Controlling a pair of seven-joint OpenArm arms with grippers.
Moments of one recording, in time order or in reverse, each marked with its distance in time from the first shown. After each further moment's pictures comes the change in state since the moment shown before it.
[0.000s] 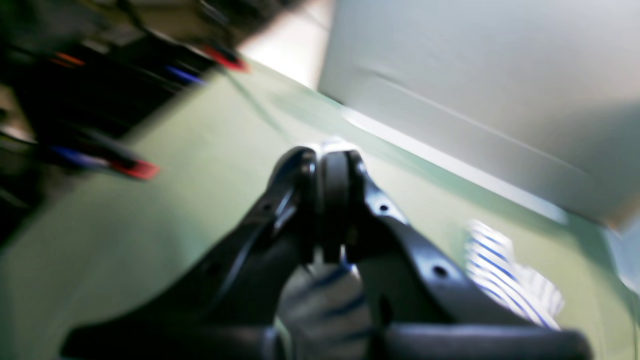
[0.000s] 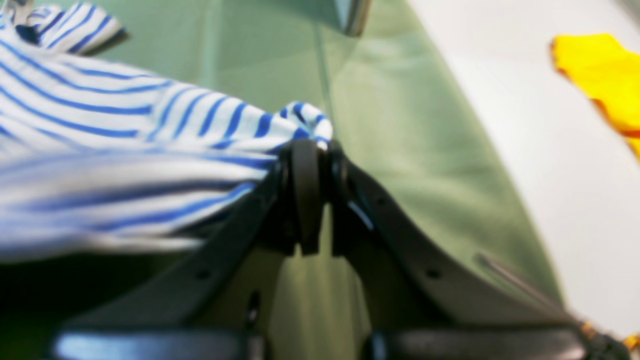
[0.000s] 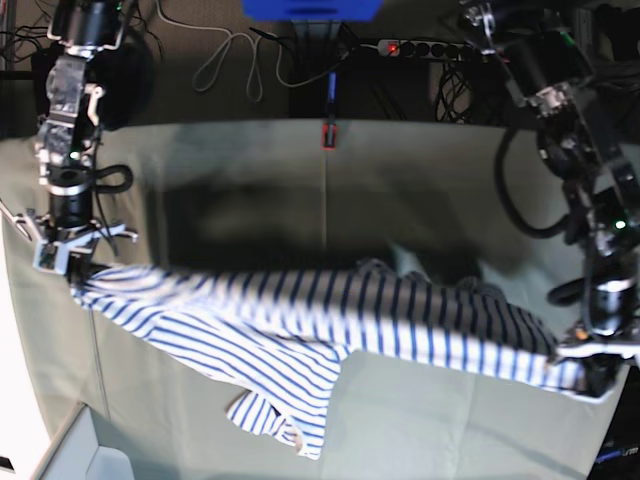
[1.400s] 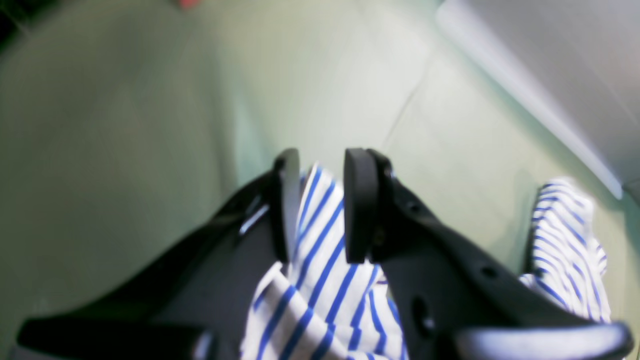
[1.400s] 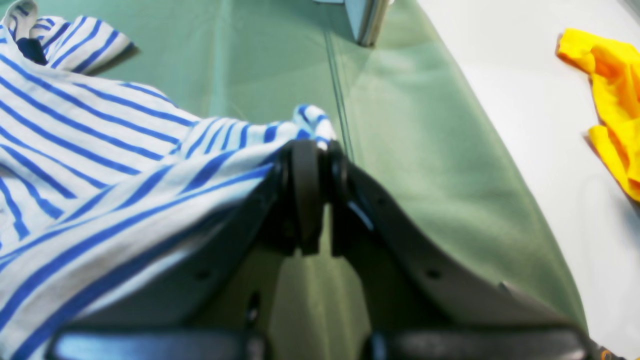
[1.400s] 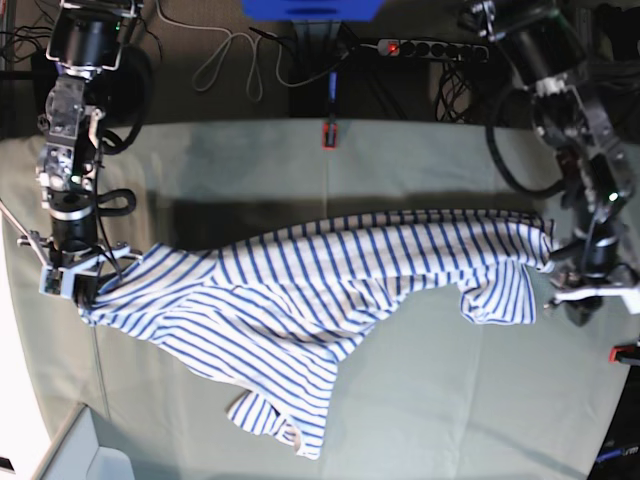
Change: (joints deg) left arm 5.4 0.6 -5.8 -11.6 -6.5 0.4 1.3; right arm 3.7 -0.2 -1.8 -0.1 0.0 0.0 -5.0
